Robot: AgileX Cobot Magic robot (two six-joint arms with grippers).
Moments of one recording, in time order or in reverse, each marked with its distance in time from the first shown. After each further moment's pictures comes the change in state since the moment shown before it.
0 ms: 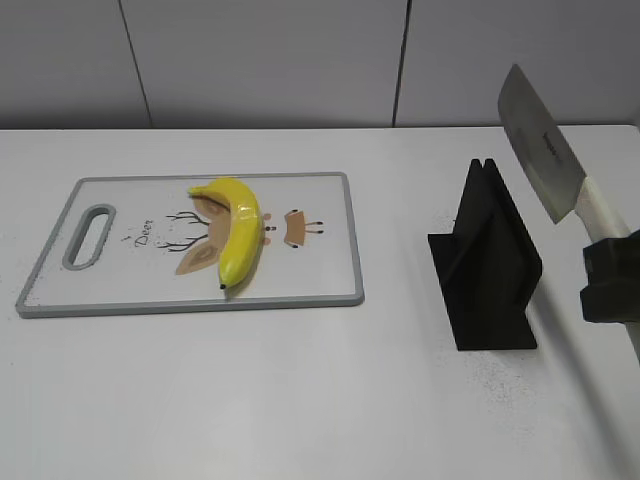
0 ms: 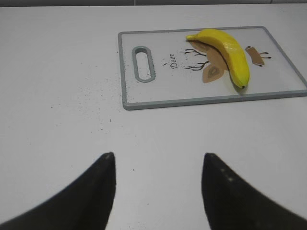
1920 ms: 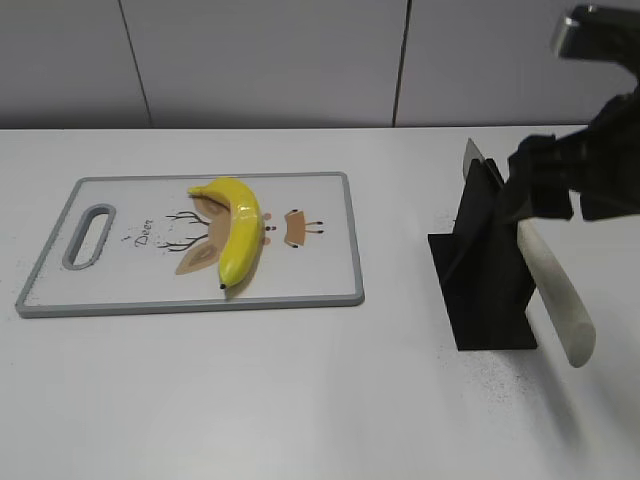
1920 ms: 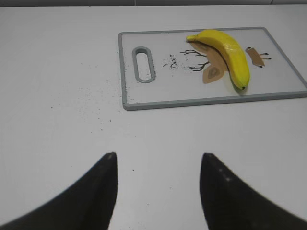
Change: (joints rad) left arm 0.000 0.000 0.000 0.000 -0.001 -0.003; right arm 0.000 0.263 -0.180 -0.080 -0.114 -0.023
